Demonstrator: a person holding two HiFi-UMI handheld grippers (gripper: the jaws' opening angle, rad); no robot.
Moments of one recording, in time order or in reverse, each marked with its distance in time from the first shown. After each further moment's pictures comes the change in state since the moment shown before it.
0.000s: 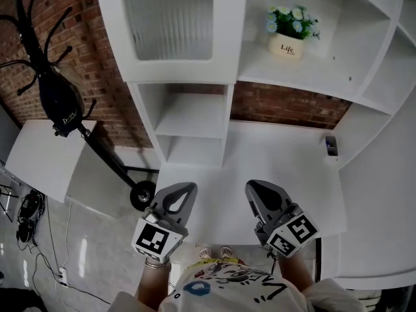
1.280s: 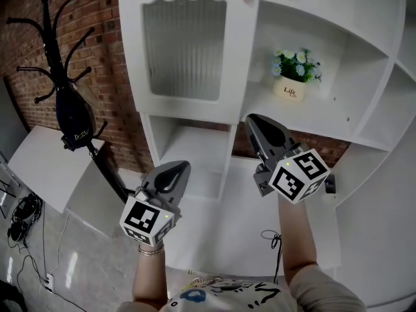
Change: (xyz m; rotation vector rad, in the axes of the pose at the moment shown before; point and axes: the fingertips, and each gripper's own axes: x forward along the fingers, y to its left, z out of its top) left arm 0.041 0.078 0.096 0.078 -0.143 0.135; right arm 0.116 -0.062 0.202 -0.195 -0.218 0.077
